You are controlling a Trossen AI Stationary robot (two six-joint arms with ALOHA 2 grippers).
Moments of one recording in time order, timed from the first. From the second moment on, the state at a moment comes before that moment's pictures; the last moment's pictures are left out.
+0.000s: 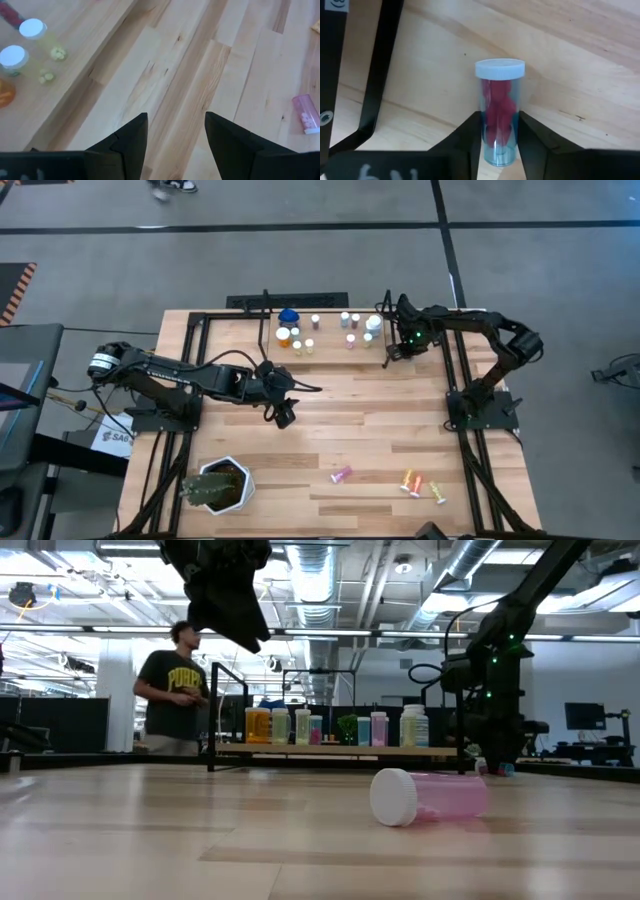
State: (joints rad) left arm -0.13 1.38 1.04 -0.56 -0.32 -0.48; right arm -0.88 1.62 0.83 -0.71 0.00 0.31
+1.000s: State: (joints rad) left arm -0.06 1.38 1.04 -0.26 -0.36 -0.22; right arm -0.92 0.97 0.87 -0.76 0.16 0.58
